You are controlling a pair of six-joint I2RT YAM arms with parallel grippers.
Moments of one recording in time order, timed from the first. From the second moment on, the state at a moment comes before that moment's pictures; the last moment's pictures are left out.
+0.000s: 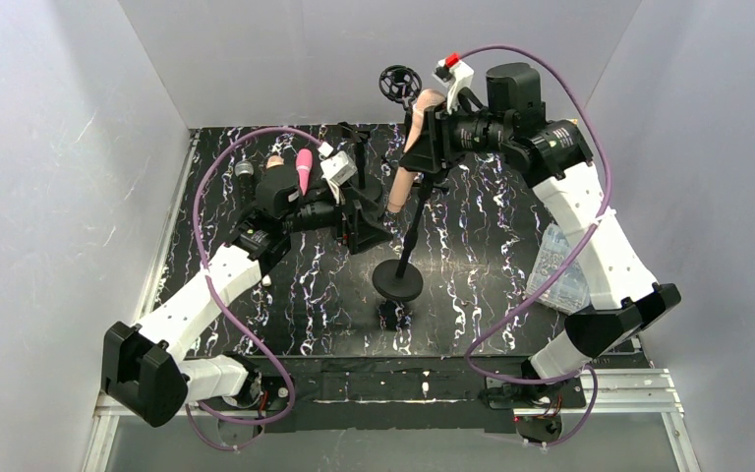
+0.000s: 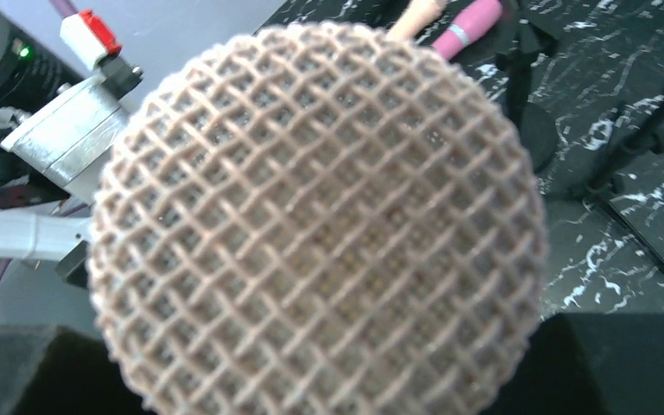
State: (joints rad) left arm -0.52 1.21 0.99 0.02 0.77 -0.17; right arm 0.50 1.56 1.97 -0.85 -0.56 0.15
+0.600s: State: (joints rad) left arm -0.50 1.22 1.06 0.06 0.93 -0.10; right arm 0.66 1.52 1.80 -0.83 -0.58 0.01
